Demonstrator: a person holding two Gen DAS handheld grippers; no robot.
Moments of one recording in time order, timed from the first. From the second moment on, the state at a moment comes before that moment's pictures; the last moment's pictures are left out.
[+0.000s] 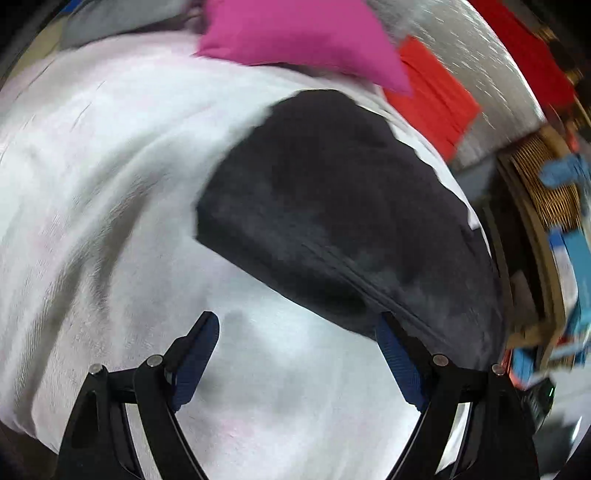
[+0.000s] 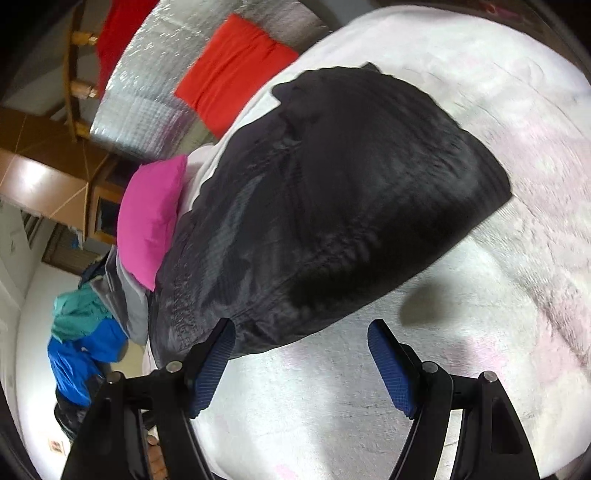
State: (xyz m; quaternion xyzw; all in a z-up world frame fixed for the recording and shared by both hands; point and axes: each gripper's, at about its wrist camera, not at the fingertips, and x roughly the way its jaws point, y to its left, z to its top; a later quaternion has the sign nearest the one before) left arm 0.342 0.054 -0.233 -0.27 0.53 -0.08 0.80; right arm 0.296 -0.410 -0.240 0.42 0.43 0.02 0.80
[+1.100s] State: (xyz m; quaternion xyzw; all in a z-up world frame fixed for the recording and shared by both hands) left arm 0.364 0.065 -0.249 -0.36 0.45 -0.03 0.82; right arm 0.324 -0.438 -0.248 0.44 0.37 -0.07 0.81
